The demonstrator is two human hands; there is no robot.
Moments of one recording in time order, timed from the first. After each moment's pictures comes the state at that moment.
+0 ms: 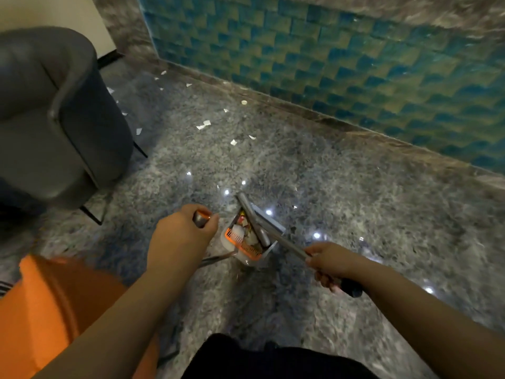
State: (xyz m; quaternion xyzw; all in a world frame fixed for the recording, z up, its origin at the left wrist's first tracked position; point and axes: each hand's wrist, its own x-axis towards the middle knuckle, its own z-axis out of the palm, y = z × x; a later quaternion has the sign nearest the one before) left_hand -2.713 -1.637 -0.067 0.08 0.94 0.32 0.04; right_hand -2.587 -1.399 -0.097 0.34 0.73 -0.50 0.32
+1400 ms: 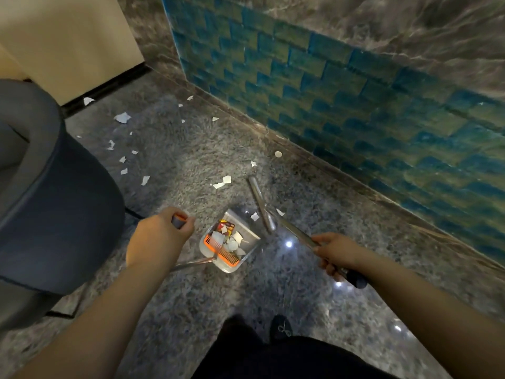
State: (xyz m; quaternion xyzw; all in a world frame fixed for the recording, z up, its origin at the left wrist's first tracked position) left_hand -3.365 -1.390 -0.104 -0.02 0.97 0.24 0.05; right_hand -3.271 -1.078 -0.122 0.32 0.71 -0.53 0.33
